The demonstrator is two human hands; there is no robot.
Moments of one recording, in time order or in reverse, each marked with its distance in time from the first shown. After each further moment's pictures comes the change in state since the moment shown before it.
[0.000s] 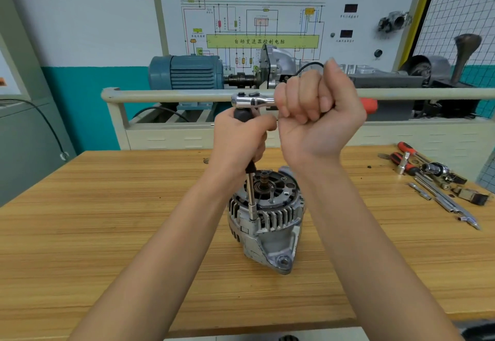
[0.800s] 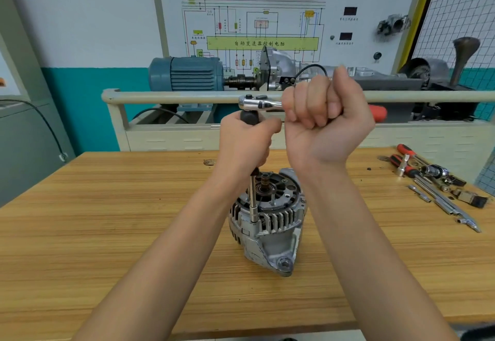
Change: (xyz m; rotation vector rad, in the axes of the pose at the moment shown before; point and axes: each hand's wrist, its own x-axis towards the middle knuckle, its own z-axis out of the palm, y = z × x) left_hand -0.001 -0.001 0.004 0.030 0.005 -0.014; right_hand -0.003 -0.002 -0.003 0.007 -0.013 -0.033
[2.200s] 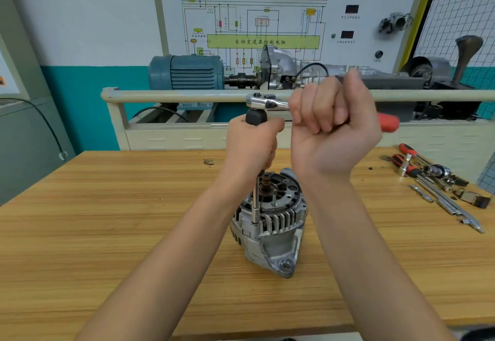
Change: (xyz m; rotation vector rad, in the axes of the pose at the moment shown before) left_hand 0.000 -0.003 0.005 -0.010 -0.045 -0.058; right_hand -0.008 -0.001 0.005 -0.042 0.038 -0.073
